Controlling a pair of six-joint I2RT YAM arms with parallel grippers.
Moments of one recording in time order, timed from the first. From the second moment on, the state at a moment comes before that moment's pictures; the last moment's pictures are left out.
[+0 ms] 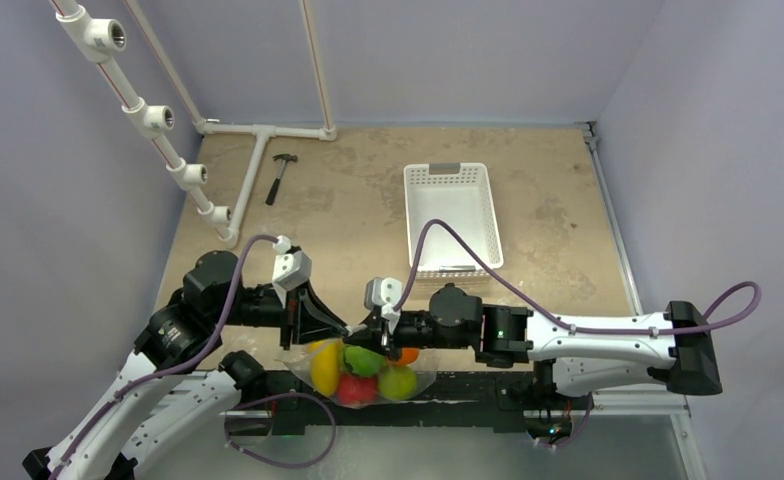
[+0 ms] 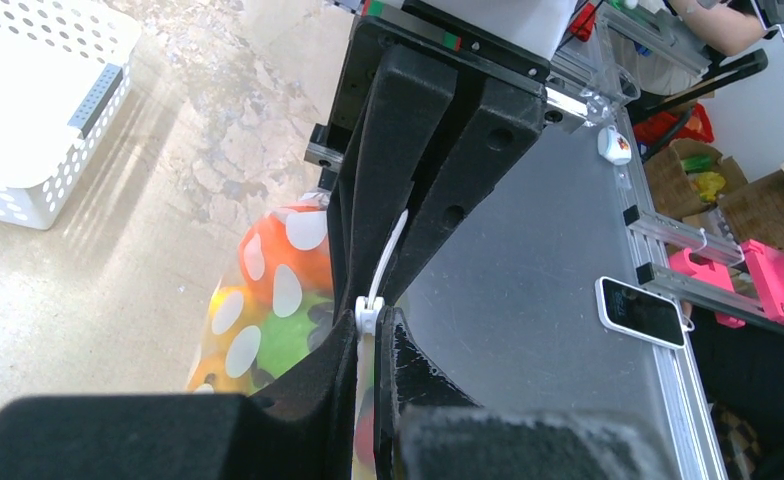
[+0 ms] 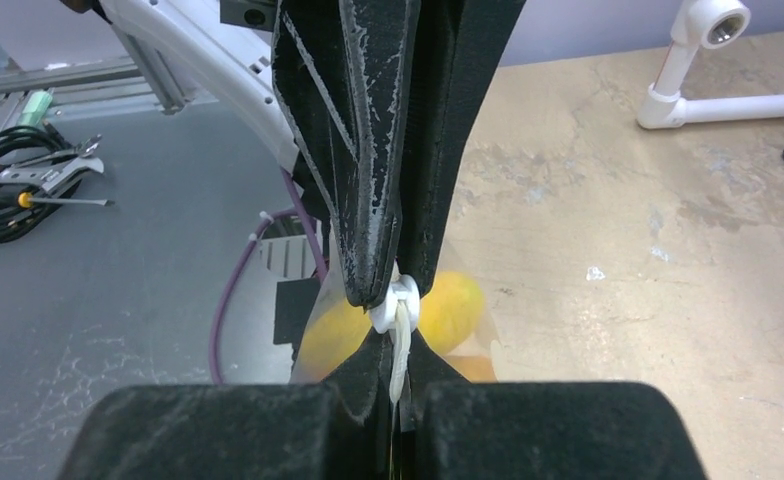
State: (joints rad) left arm -0.68 0.53 0.84 -0.58 0.83 -0.22; right arm 1.40 1.12 0.81 0.17 -0.08 0.07
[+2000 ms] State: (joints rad) left arm -0.68 0.41 0.83 -0.93 0.48 -0.30; right arm 1.39 0.96 0.83 0.07 0.38 0.20
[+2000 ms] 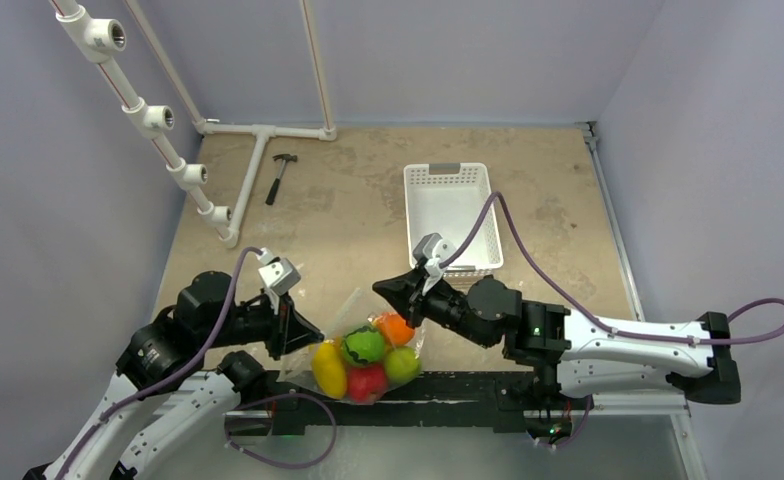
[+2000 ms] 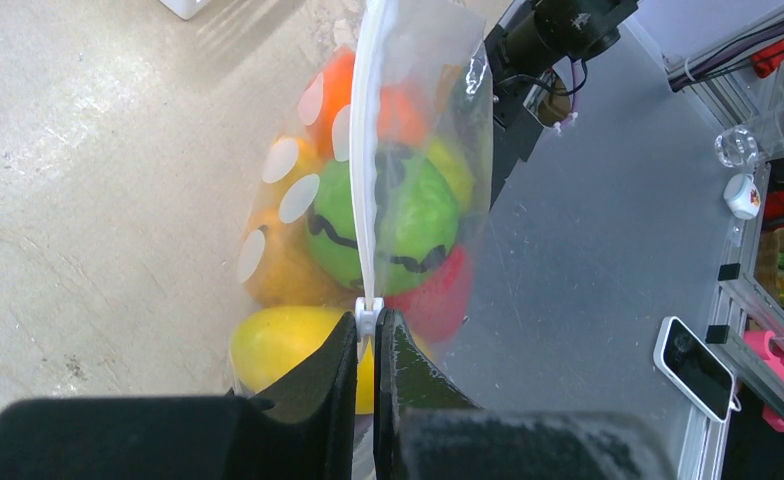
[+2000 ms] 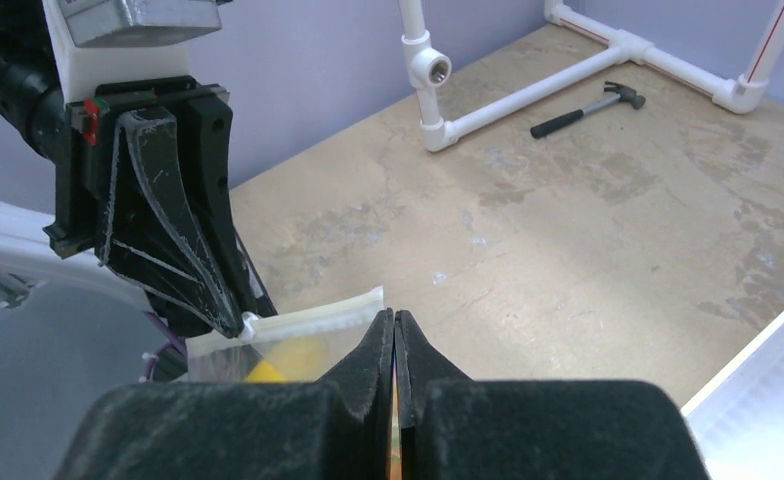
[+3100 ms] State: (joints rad) left arm -0.68 0.50 0.91 -0.88 0.64 -0.18; right arm 1.39 1.20 1.16 -0.16 0.00 -0.14
